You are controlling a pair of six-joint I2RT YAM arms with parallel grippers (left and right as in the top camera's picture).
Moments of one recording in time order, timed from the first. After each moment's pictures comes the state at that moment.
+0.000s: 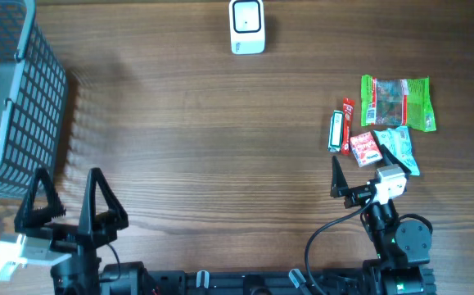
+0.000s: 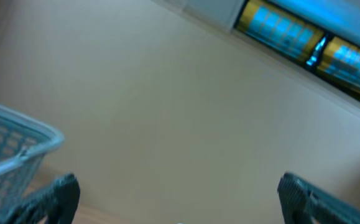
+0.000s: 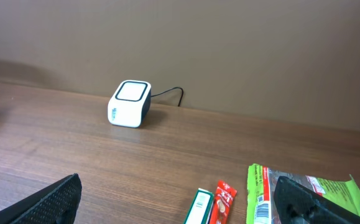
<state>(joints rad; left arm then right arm) 0.06 0.01 0.58 -0.15 0.02 -0.47 0.09 0.01 0.01 0.00 -0.13 -0.06</state>
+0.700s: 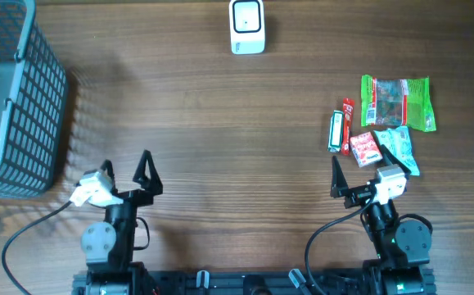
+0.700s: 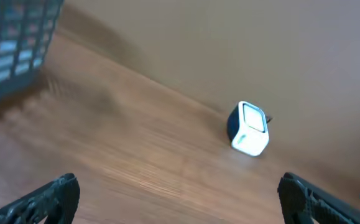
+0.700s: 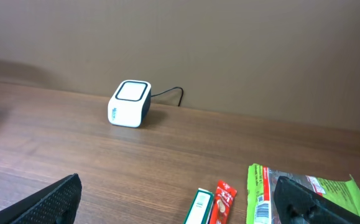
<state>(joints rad) 0.04 0.01 0.01 -0.07 0.03 -0.46 0.09 0.01 0.01 0.00 -0.13 -0.06</state>
